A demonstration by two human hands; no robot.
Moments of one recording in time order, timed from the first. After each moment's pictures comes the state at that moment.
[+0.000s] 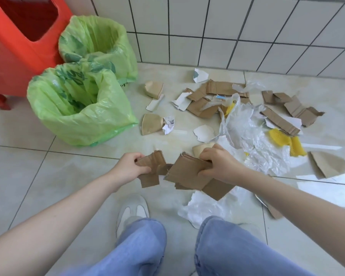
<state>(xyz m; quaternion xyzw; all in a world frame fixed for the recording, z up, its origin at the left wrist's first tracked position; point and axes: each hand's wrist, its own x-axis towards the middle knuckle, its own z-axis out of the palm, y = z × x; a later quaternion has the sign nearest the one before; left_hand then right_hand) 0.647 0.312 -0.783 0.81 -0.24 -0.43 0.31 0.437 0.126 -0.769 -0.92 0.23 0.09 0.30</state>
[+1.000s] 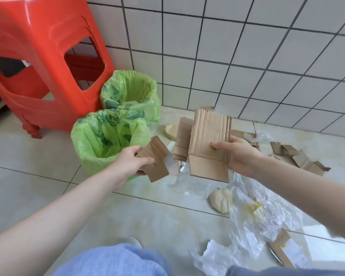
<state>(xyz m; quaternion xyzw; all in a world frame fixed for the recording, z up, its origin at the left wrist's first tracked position) 0.746 0.290 -0.679 0.74 -0.15 -0.41 0.51 0.552 0.083 -0.638 -0.47 0.41 -0.09 0.77</state>
